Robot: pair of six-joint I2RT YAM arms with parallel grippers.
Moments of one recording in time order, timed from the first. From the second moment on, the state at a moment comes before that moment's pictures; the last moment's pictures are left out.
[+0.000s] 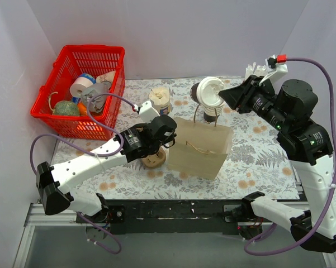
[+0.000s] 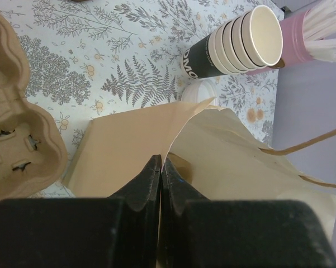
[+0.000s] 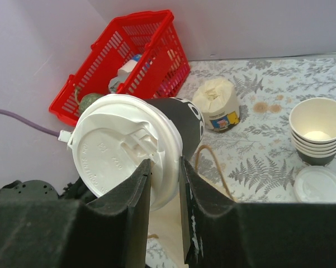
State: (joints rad) left arm -1.04 1.36 1.31 -0.64 -0.63 -1.19; right arm 0.46 1.02 1.62 -0.70 -0.12 0.49
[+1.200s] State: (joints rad) left arm -1.04 0.94 1.12 -0.72 -0.72 -1.17; right arm 0.46 1.08 1.52 -1.01 -0.30 0.67
